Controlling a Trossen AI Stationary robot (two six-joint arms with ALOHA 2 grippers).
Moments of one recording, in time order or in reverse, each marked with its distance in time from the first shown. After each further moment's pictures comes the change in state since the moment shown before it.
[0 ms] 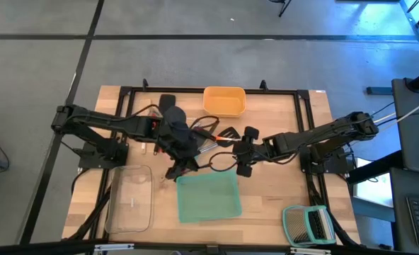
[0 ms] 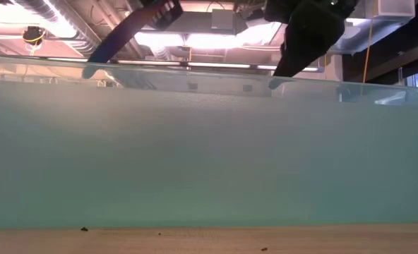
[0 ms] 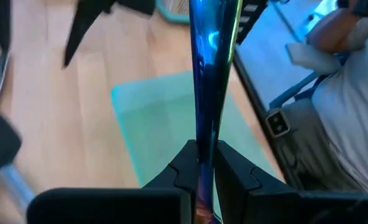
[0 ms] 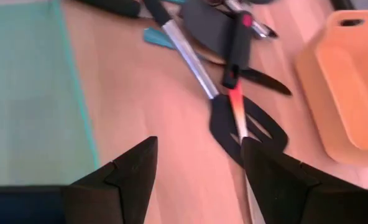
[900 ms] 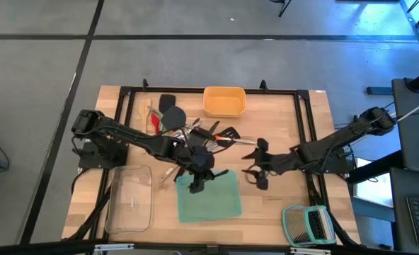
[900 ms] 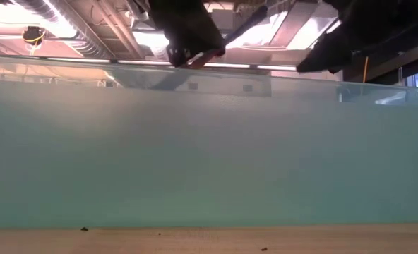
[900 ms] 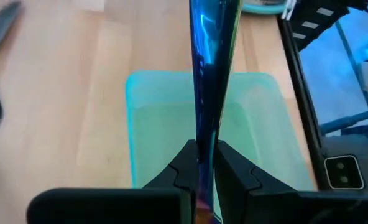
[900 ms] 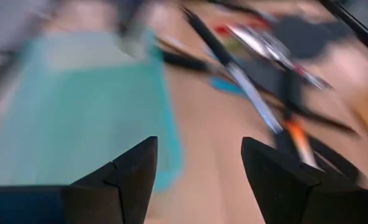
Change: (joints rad) left arm -0.109 0.260 0.000 0.209 -0.253 -0.262; right arm 0.187 -0.337 -0.489 0.621 -0.041 -0.057
